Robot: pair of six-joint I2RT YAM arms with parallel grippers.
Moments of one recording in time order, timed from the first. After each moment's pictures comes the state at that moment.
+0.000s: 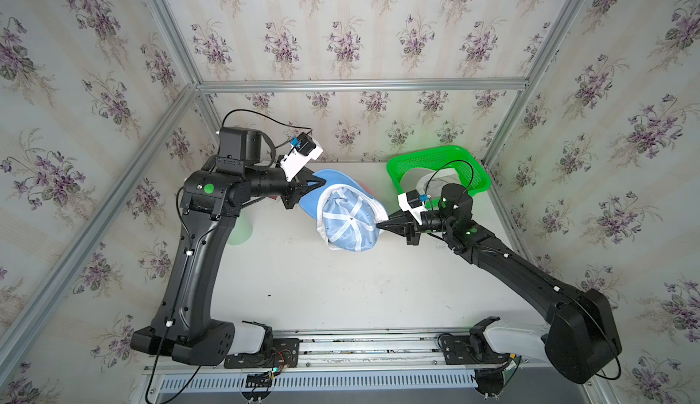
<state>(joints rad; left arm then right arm) -0.20 1.37 1.91 -1.17 0.73 0.50 0.48 1.27 0.87 0.21 -1.12 -0.17</state>
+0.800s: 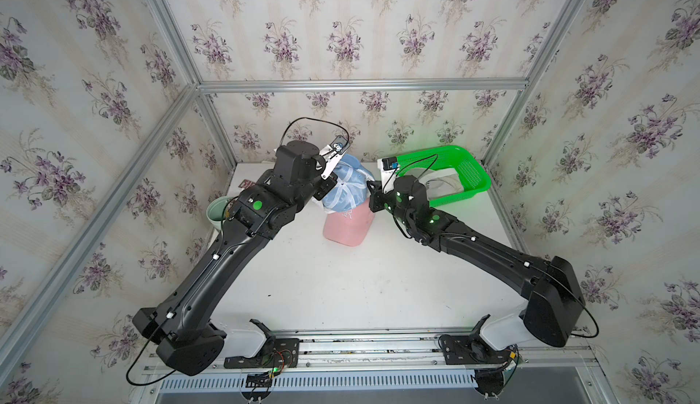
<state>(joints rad) -0.62 1.35 1.71 -0.75 -0.41 0.46 0.77 1.54 1.22 0.01 0.27 0.29</state>
